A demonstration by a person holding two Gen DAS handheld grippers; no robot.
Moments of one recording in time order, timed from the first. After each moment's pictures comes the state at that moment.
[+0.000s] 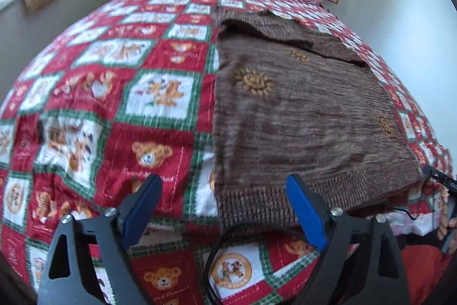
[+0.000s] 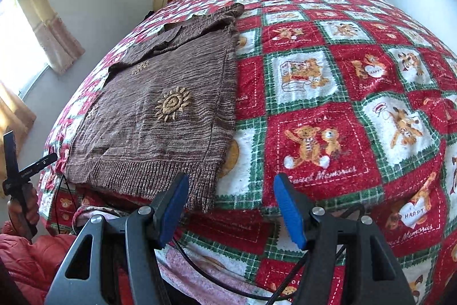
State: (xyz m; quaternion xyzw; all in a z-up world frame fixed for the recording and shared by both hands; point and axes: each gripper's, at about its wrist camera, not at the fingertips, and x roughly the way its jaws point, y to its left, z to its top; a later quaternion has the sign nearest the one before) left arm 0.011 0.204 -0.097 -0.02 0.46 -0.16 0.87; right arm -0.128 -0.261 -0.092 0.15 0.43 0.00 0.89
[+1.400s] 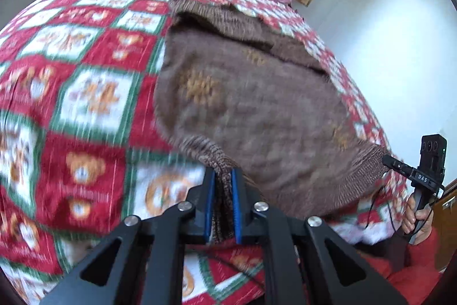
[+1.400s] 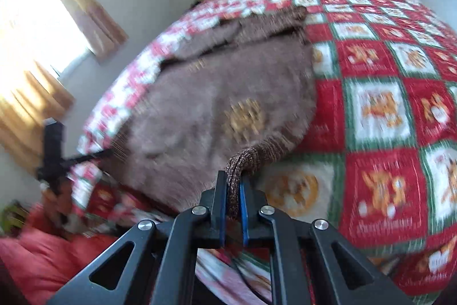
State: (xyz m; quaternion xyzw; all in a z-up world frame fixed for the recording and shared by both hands) left arm 0.046 0.178 -0.081 -0.11 0.48 -0.26 0.83; right arm -0.080 -0.238 -0.052 0.18 0.42 0.14 0.88
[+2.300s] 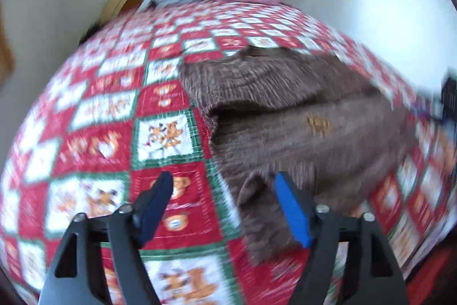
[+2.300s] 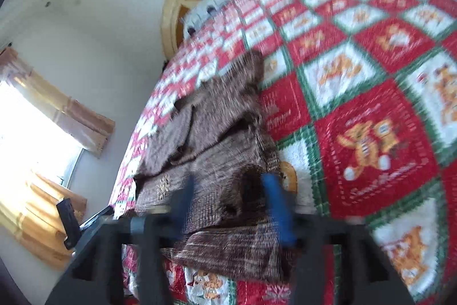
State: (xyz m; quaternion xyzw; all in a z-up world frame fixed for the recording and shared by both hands) left arm 0.162 0.165 -0.057 0.13 0.38 -0.25 0.88; right arm 0.052 -0.321 -0.065 0.33 0.32 0.06 0.89
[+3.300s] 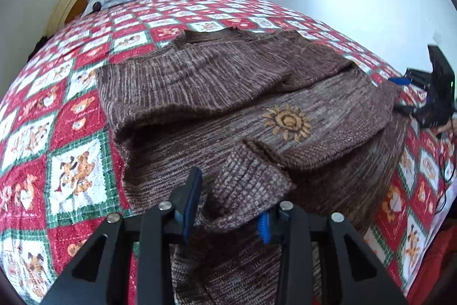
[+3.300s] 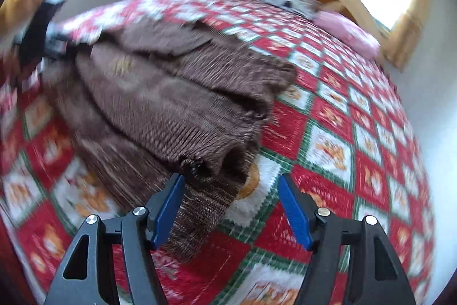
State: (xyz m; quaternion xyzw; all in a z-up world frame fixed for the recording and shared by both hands) left arm 0.219 0.090 -0.100 0.11 0.40 -0.36 0.83; right arm 0.074 -0.246 -0.082 -0.20 0.40 0.09 0.89
